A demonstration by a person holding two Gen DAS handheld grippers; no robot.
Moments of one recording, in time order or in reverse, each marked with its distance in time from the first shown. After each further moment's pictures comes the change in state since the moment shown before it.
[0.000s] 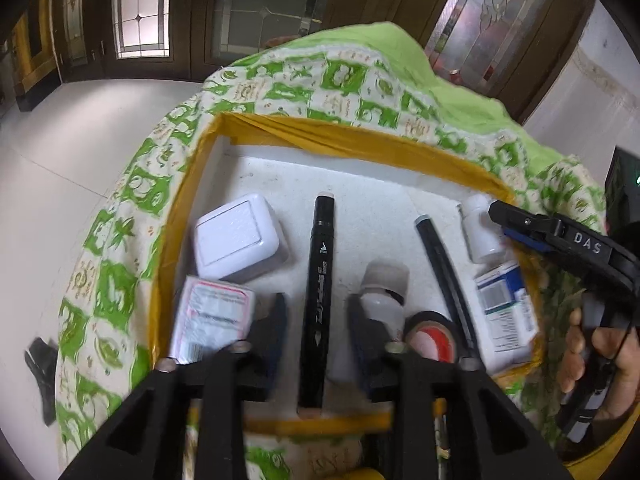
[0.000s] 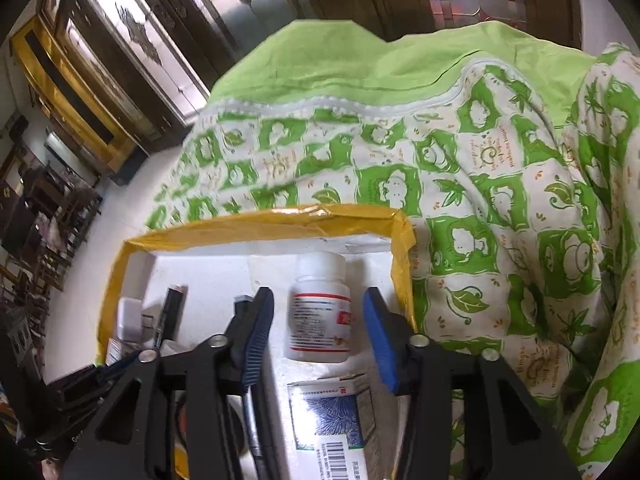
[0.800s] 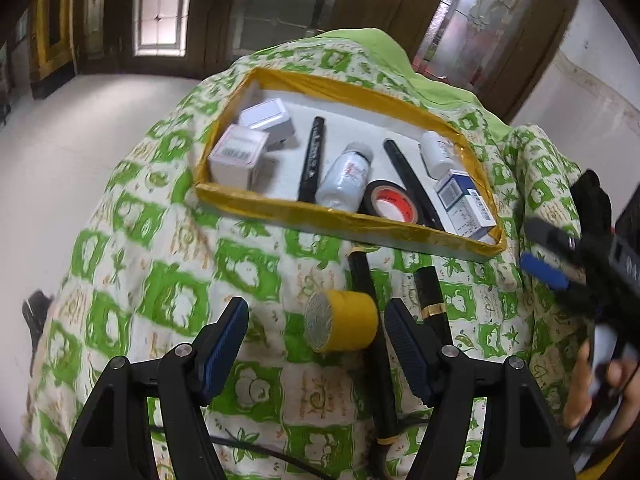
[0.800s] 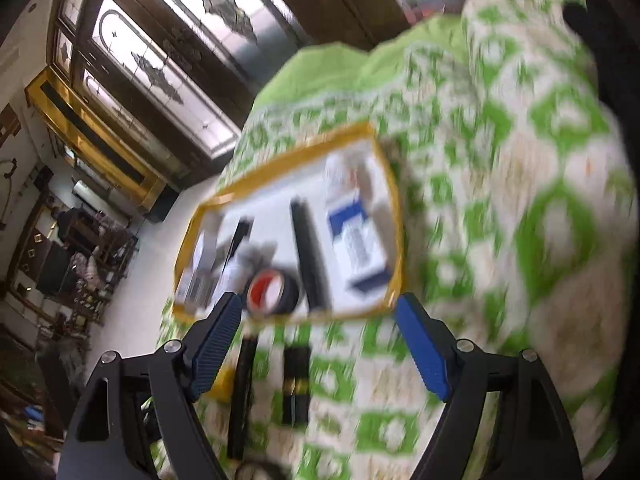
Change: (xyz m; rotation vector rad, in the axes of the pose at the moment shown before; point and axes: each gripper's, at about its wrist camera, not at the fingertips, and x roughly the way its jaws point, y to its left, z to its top) left arm -0.064 -0.003 -0.118 -0.035 -0.043 0.006; right arm -0.097 0.002 -0.124 0.115 -0.036 0.142
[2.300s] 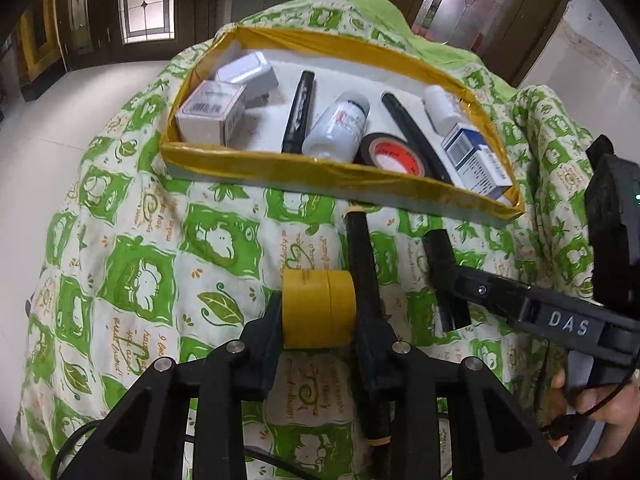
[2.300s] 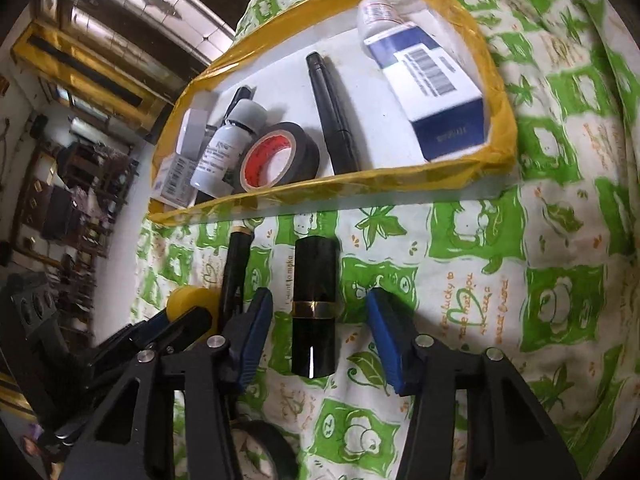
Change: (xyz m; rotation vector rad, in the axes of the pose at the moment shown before) left arm 0.031 -0.015 -0.009 0.062 0.108 0.036; right arm 0.089 0.027 -0.040 -0.097 0.289 -0.047
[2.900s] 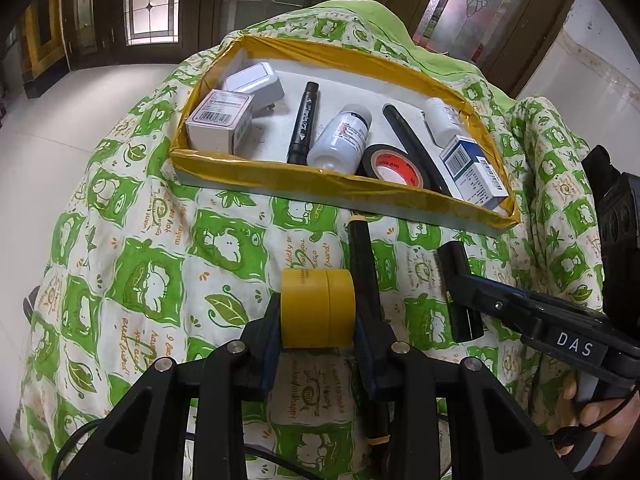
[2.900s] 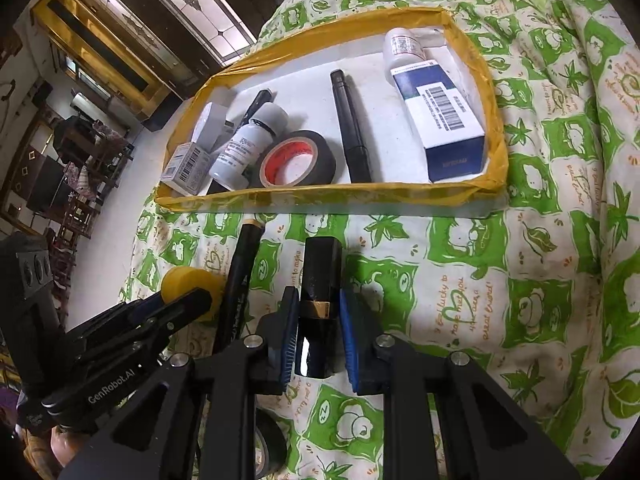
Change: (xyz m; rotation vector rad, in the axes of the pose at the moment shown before) left arm -0.008 0.002 0.001 -0.019 -0.034 -0.011; right arm -0.019 0.009 -0.008 -0.070 -0.033 -0.036
